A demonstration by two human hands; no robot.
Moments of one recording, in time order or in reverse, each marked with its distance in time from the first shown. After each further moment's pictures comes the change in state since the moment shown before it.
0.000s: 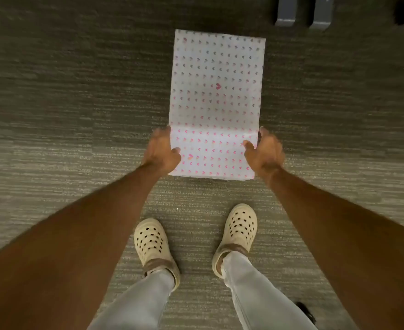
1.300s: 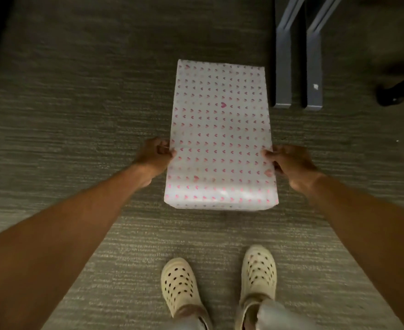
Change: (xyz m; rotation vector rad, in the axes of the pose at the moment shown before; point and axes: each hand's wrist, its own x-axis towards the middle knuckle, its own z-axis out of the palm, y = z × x) left_hand 0.121 0.033 -0.129 -0.538 0.053 -0.053; right_hand 0.126 -0.084 -0.081 0.652 -0.208 0.045
